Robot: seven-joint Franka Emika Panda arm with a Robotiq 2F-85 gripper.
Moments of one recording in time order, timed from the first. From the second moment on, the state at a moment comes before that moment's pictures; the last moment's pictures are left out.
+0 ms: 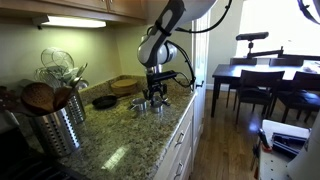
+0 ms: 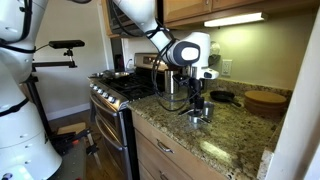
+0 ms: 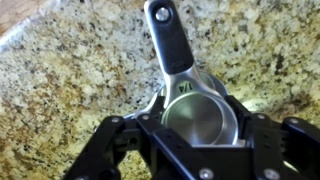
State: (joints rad) arm -0.02 0.50 -0.09 -1.88 0.05 2.36 0.23
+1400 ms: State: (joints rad) arm -0.03 0.51 -0.09 -1.85 0.07 2.33 0.19
